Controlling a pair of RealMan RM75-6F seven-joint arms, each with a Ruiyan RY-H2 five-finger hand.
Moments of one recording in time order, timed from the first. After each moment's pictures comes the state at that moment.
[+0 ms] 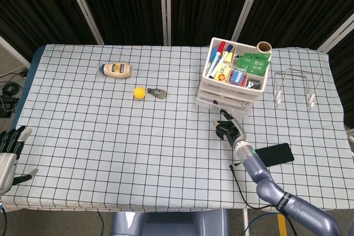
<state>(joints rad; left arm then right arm) -0.06 -1.08 -0.01 -1.69 1.51 1.49 0.14 0.47 -1.66 0.59 -1.38 -0.90 0.46 0.93</state>
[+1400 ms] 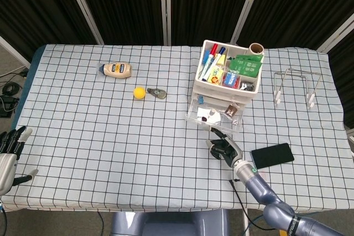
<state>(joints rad) -0.06 -1.08 -0.01 -1.70 1.51 1.49 0.15 0.34 -1.59 0.48 -1.56 -1.23 0.48 1.13</state>
